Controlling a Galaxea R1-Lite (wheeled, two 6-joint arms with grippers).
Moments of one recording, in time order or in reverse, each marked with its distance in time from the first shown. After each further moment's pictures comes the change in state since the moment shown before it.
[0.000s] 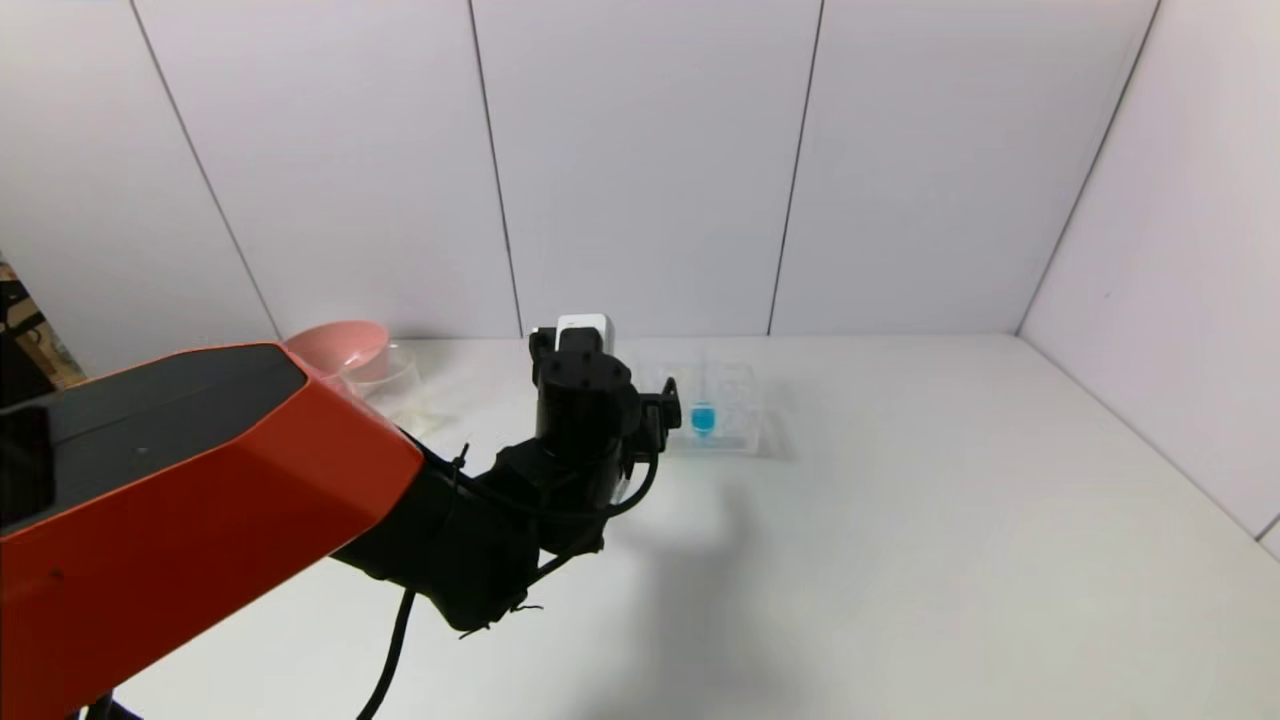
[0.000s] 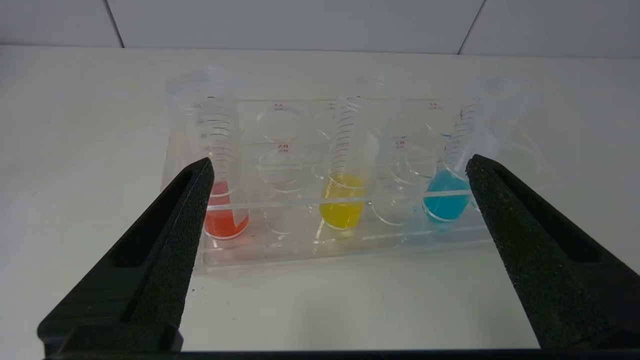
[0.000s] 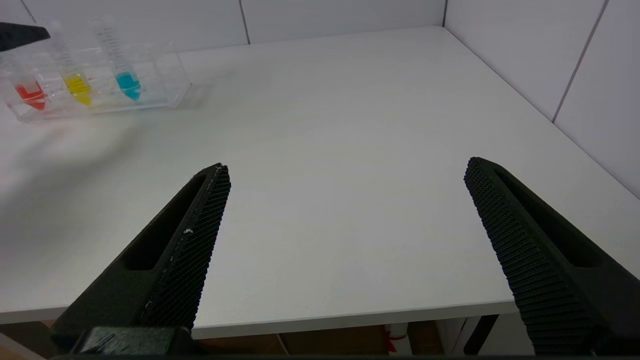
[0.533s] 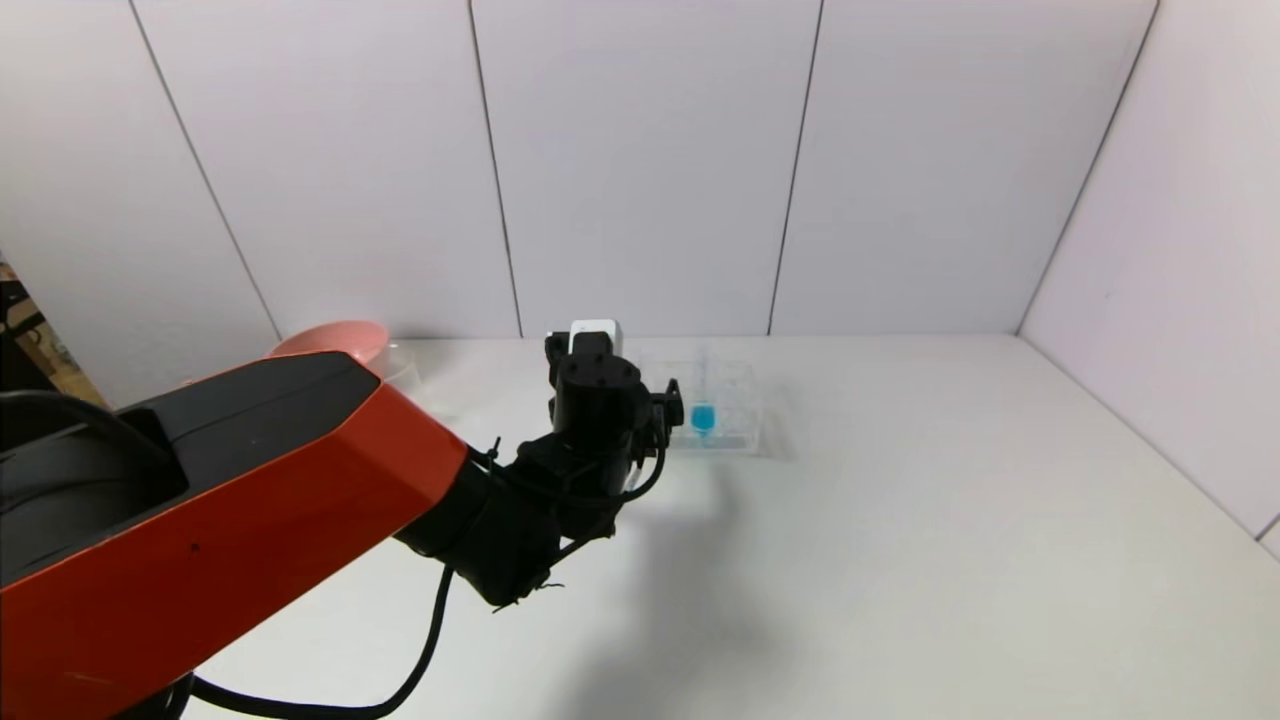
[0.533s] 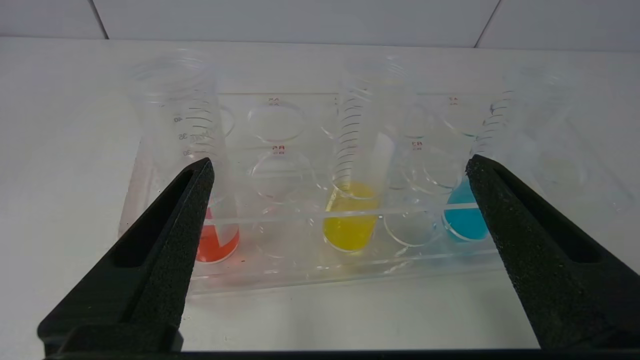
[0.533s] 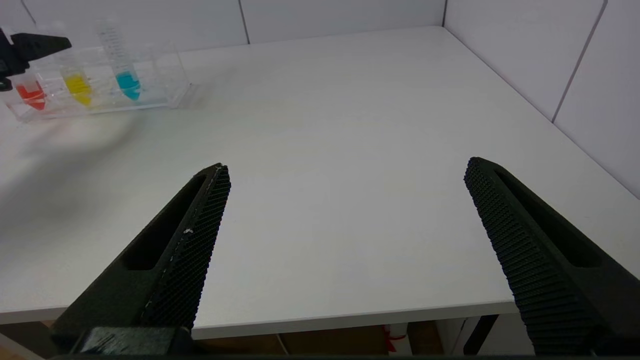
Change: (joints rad) left arm 0.033 0.095 -0.097 0.007 -0.017 0.003; right arm 0.000 0.000 0.000 0.000 0.000 0.000
